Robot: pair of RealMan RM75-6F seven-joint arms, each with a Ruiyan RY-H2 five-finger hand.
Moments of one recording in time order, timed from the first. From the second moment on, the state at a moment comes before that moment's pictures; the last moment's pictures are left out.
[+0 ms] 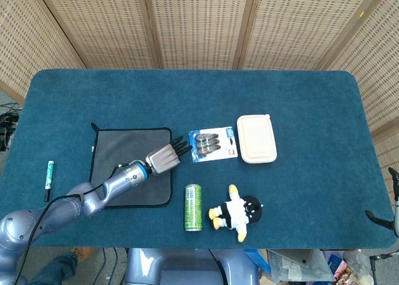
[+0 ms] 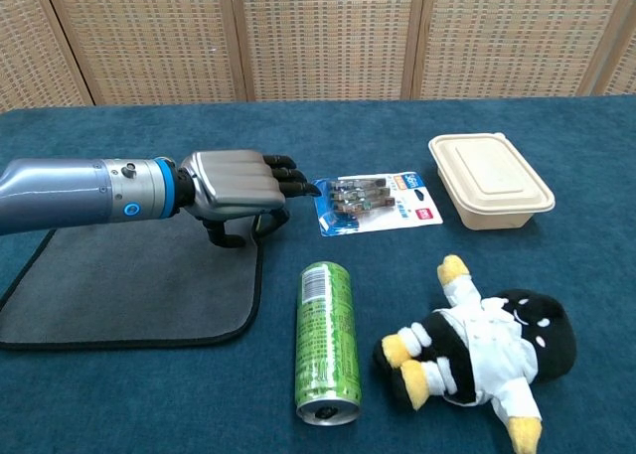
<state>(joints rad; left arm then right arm) -1.06 -1.73 0.03 -0.90 1.64 0.71 0.26 0.01 -1.08 0.14 -1.62 -1.27 1.46 -0.03</state>
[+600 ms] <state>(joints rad) -1.06 -1.74 0.03 -0.89 1.63 0.72 0.26 0.01 -1.08 0.14 -1.62 -1.27 1.46 -0.02</state>
